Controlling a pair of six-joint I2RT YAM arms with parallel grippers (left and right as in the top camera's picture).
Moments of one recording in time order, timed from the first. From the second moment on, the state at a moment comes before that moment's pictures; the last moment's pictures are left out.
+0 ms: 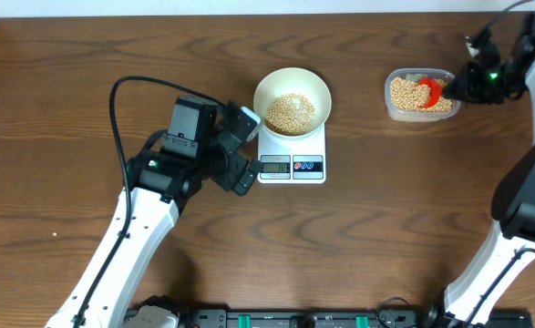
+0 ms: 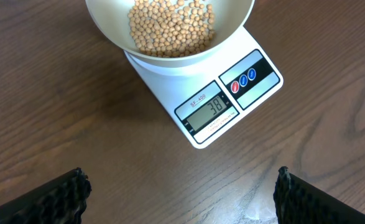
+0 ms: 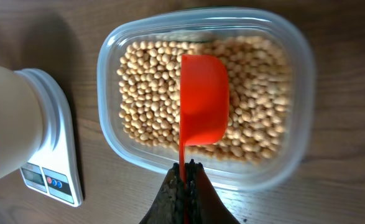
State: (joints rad) left arm -0.32 1.29 1.08 -0.76 0.23 0.31; right arm -0.30 2.15 1.92 -1.15 -0.53 -0.20
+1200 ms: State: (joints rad) left arm -0.32 1.29 1.08 -0.76 0.23 0.31; right arm -0.46 2.15 1.92 -1.15 -1.13 -0.23
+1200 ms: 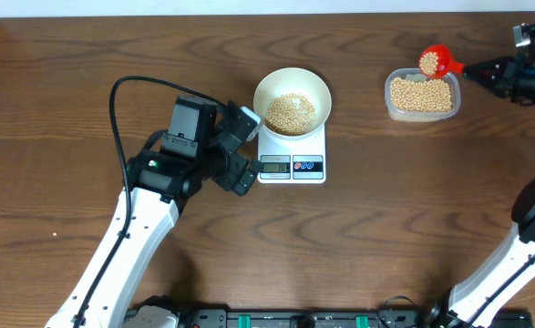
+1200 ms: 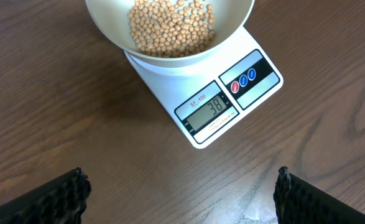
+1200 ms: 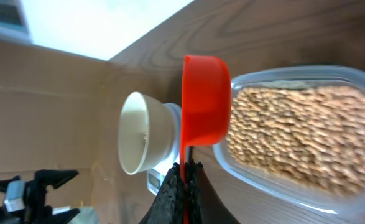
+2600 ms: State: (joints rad) left arm -0.32 1.29 1.08 -0.76 0.23 0.31; right arm 0.12 2.15 1.92 -1.07 -0.98 -0.23
